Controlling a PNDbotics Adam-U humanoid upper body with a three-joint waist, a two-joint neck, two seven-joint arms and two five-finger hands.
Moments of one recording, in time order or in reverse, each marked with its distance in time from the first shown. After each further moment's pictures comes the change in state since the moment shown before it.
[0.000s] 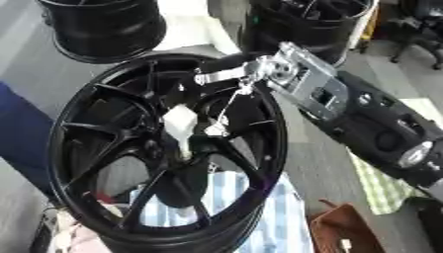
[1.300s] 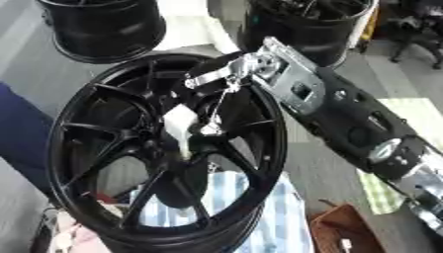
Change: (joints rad) left arm -0.010 -0.005 0.000 -0.005 0.010 0.011 -0.013; right arm -0.026 0.090 -0.019 0.083 0.085 -0.038 0.104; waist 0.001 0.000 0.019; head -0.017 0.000
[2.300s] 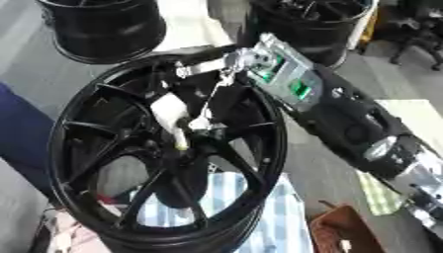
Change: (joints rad) left arm 0.002 -0.004 0.000 0.000 0.000 0.013 -0.004; right arm -0.040 -0.067 -0.071 -0.093 -0.179 0.045 -0.155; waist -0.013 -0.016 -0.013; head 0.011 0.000
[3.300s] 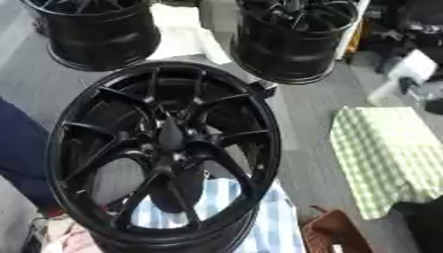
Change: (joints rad) left arm 0.044 0.014 0.050 -0.002 -0.021 0.011 0.050; right arm 1.050 -0.040 -0.724 0.245 -0.178 0.013 -1.065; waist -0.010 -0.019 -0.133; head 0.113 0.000
